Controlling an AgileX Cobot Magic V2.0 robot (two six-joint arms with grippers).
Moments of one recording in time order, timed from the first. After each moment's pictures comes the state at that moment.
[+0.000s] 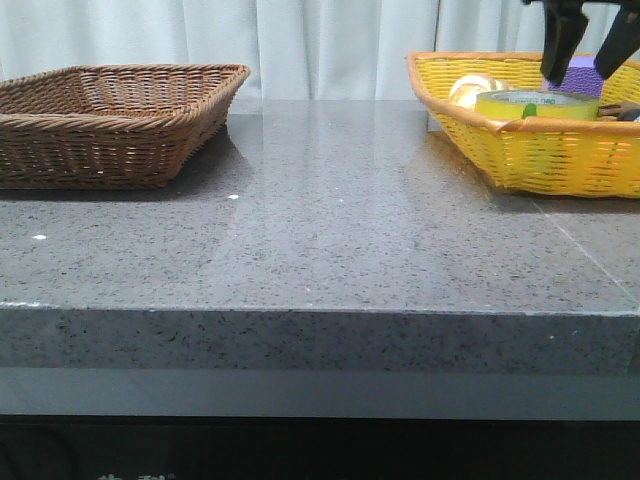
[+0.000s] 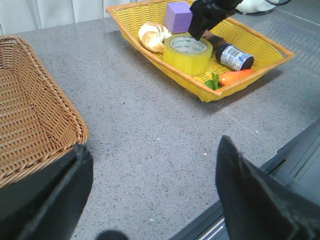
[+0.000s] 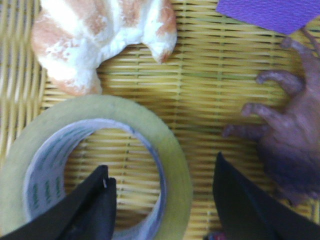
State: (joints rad) left arm -0.70 0.70 -0.78 -0.06 0.50 0.00; right arm 0.00 2.04 -2.03 0.05 1.09 -0.01
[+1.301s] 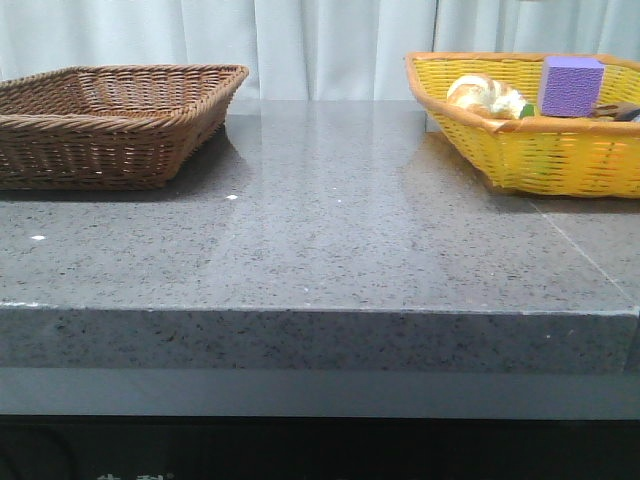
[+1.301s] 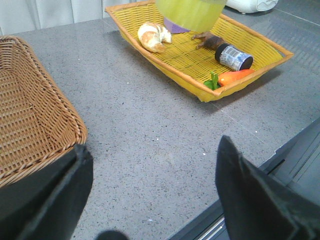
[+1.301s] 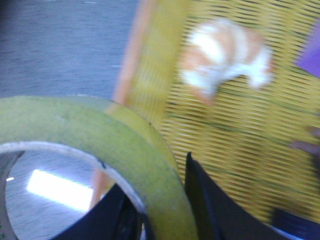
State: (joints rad) left arm -0.70 0.70 -0.78 -0.06 0.50 0.00; right arm 0.19 1.91 -2.17 0.09 1.25 -0.07
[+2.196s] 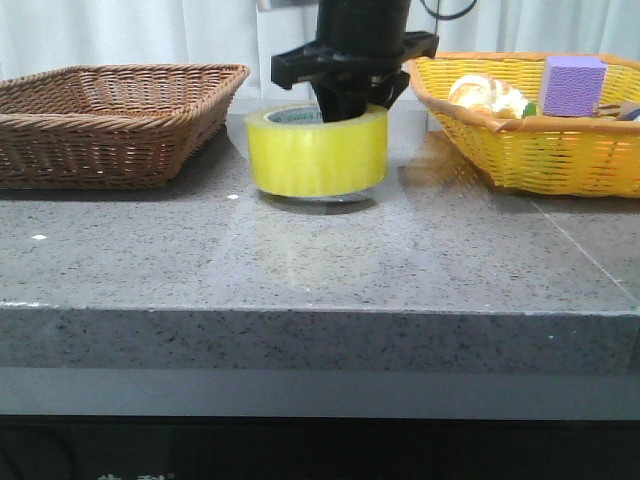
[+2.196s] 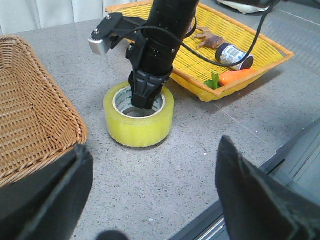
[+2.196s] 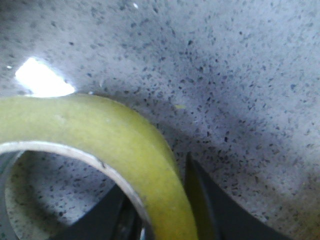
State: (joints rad) left arm -0.70 0.70 -0.78 -0.06 0.50 0.00; right arm 0.51 2.16 -2.13 -0.03 1.26 -0.11
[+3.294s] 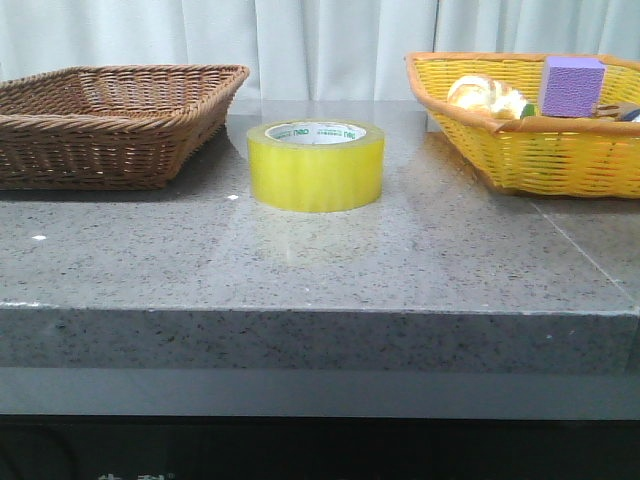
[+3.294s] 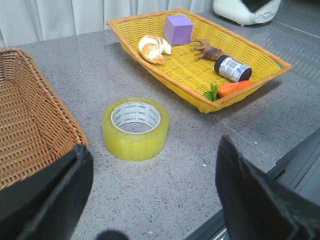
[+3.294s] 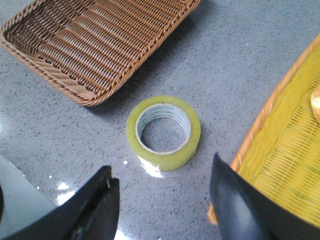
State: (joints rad) left arm -0.70 0.70 -0.78 -0.06 0.46 0.00; right arm 0.51 1.31 -1.62 0.09 1.03 -0.04
